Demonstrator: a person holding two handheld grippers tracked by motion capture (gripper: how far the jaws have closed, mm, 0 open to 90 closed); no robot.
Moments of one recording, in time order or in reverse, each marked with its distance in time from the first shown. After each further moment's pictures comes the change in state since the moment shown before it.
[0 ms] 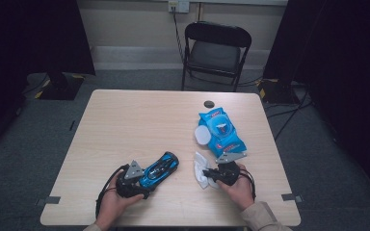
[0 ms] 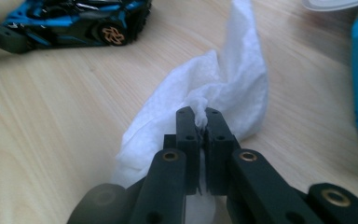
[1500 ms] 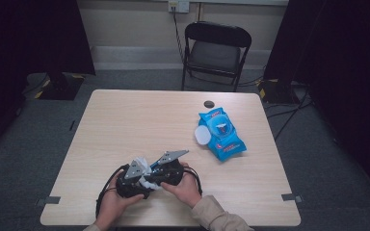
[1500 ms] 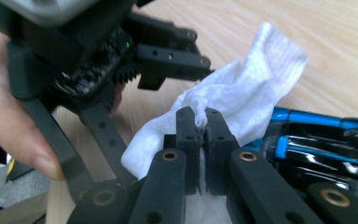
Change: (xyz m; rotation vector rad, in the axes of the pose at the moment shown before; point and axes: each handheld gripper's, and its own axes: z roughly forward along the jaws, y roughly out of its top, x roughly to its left) left arm 0.000 0.000 0.000 0.000 0.000 0.001; right arm 0.112 0.079 0.097 -0.057 0.354 -0.052
